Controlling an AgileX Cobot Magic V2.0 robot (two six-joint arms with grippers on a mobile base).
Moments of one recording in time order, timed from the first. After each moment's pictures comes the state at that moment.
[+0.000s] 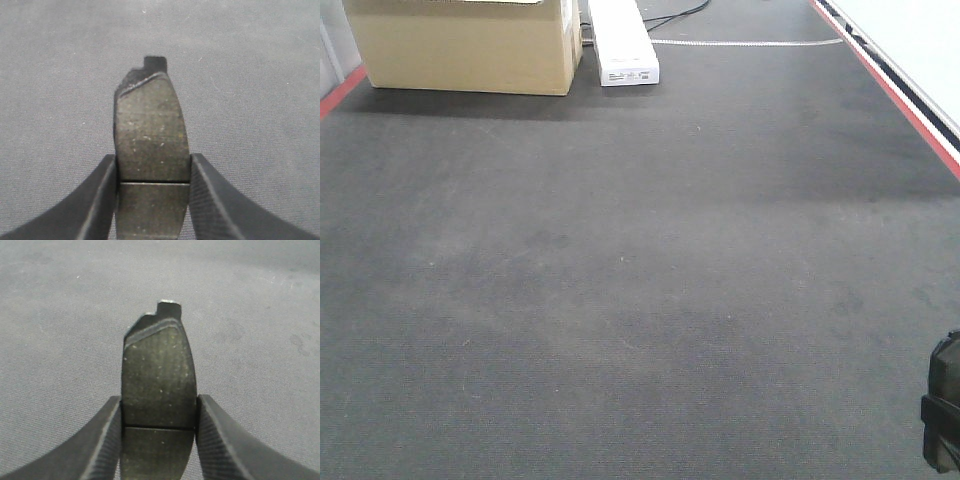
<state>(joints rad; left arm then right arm) -0.19 0.20 -0.50 0.13 1.04 -0.11 0.22 0.45 -0.39 0.01 0.56 -0.03</state>
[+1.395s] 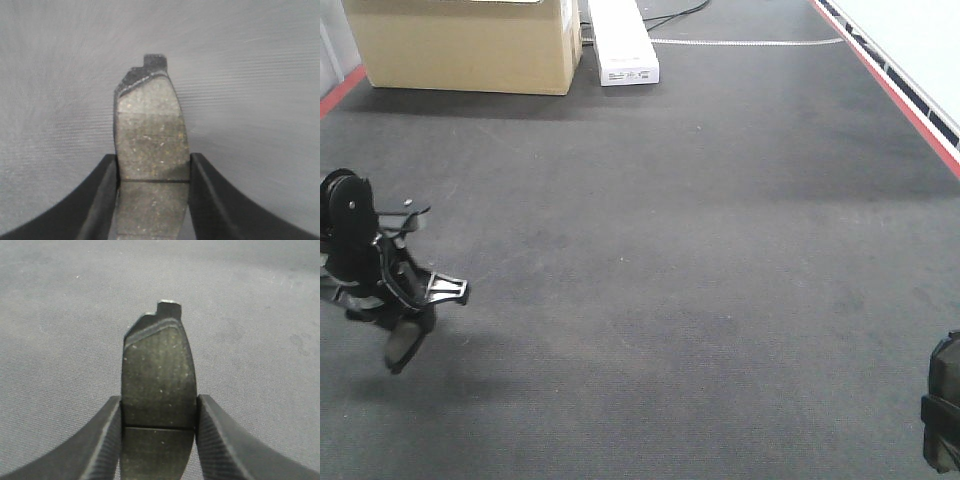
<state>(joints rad) -0.13 1.79 -1.23 0.03 0.89 -0.14 0.22 0.45 -0.39 0.01 0.56 -0.03</state>
